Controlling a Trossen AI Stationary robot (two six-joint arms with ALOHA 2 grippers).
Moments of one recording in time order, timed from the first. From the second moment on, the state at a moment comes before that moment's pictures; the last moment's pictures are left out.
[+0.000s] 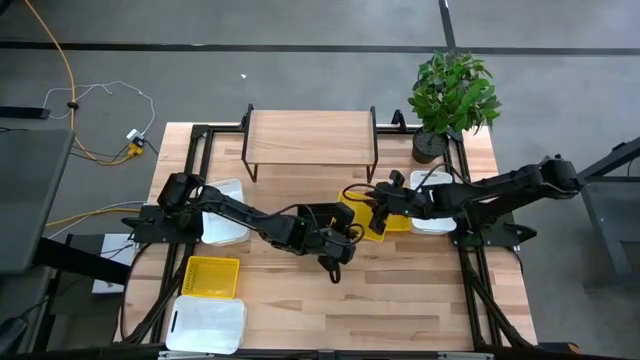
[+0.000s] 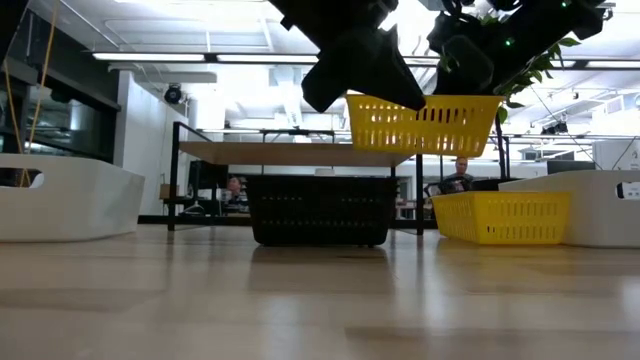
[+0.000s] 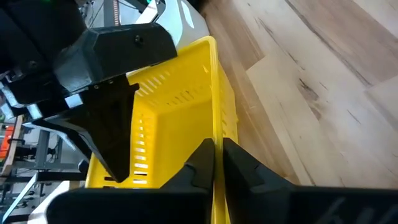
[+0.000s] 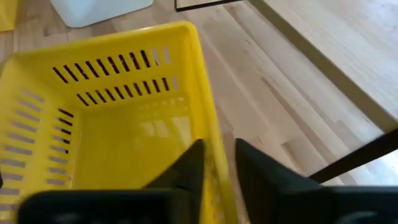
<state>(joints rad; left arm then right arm) -0.15 1.97 1.43 -0.15 -0.53 0.61 0.09 1.21 0.67 -0.14 0.45 0.26</state>
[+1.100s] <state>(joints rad) -0.21 1.73 1.49 -0.45 -0.51 0.20 0.28 0.94 0.67 -0.74 0.78 0.82</state>
